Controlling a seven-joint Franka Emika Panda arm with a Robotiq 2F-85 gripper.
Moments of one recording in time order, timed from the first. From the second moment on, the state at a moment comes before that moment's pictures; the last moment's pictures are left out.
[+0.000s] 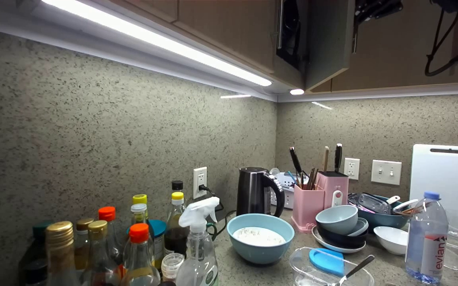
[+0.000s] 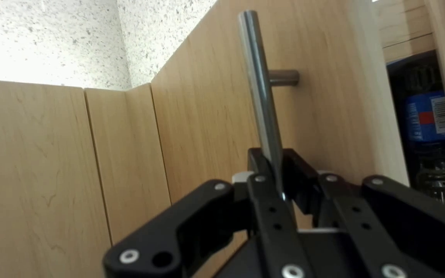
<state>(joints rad) -0.01 -0.58 -0.15 -2.05 0.21 2.67 -0.10</state>
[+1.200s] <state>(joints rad) 0.08 -0.64 -0.33 -2.07 0.28 2.65 -0.27</state>
